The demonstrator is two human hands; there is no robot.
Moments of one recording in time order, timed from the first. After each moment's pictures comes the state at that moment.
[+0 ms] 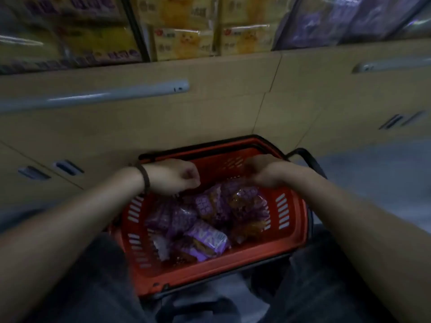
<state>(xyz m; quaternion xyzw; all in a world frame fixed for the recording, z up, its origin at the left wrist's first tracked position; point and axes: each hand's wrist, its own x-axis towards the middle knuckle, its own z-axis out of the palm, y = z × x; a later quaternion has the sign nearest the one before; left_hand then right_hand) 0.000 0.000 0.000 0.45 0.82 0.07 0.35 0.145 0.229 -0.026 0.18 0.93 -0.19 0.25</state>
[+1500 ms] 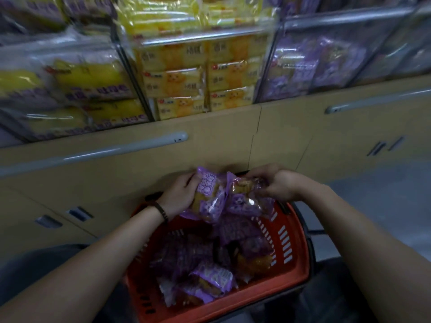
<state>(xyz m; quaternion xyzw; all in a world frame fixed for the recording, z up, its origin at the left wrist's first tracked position) -0.004 0.034 -0.016 0.30 0.79 0.47 0.25 0.165 0.272 0.023 0.17 0.93 -0.32 0.10</state>
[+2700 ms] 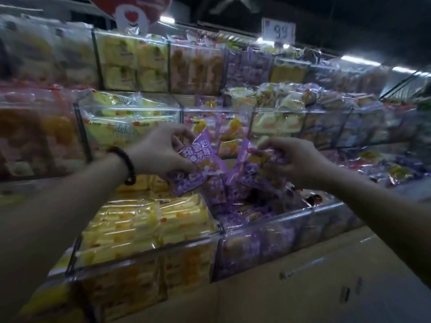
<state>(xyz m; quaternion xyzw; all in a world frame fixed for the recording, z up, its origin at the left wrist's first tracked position) -0.084 0.191 0.419 0.55 0.75 0.37 -0.04 0.165 0.410 0.392 0.16 0.92 -0.11 -0.33</state>
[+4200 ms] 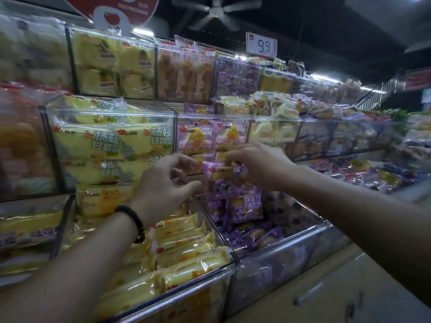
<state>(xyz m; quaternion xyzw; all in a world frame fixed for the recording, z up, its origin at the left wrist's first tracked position) -0.123 0.234 0.344 0.58 0.64 0.49 -0.14 0.060 0.408 0.401 0.19 0.94 0.17 -0.24</state>
